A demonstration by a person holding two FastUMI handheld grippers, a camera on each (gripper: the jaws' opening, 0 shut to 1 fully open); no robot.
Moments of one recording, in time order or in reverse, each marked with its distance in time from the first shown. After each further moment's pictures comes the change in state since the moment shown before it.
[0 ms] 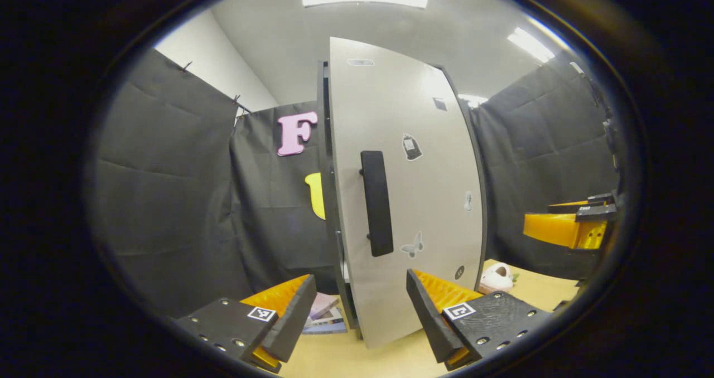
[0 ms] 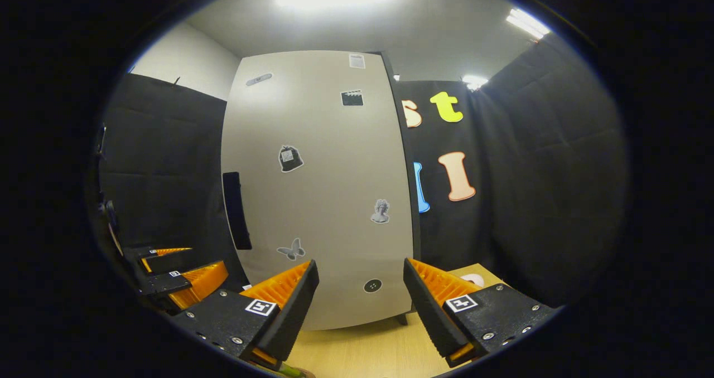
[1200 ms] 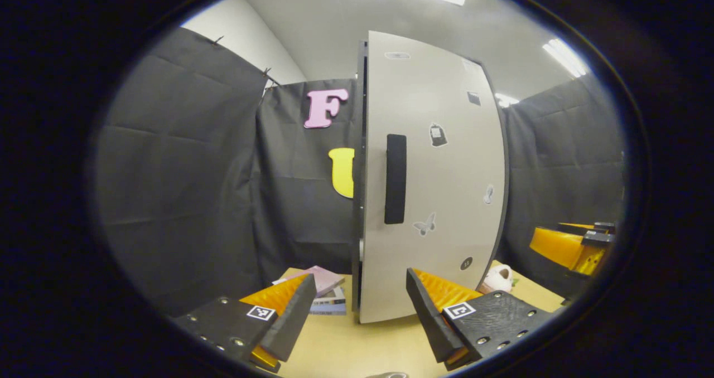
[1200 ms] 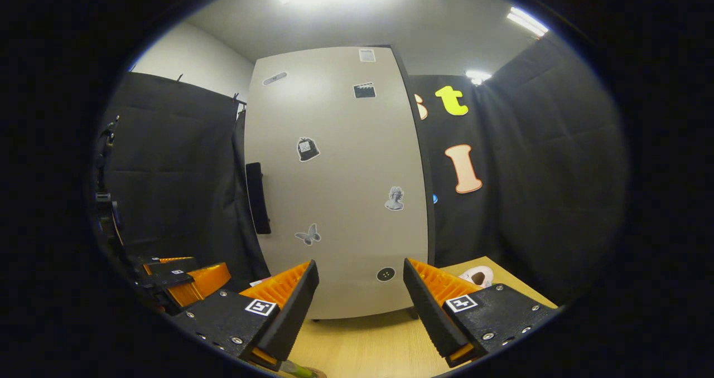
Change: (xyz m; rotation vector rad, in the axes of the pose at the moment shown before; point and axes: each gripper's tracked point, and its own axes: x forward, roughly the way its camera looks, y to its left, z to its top) left arm -0.012 0.038 -0.025 -0.105 0.111 0.092; right arm 0.001 0.028 -0.026 0.023 0.035 0.009
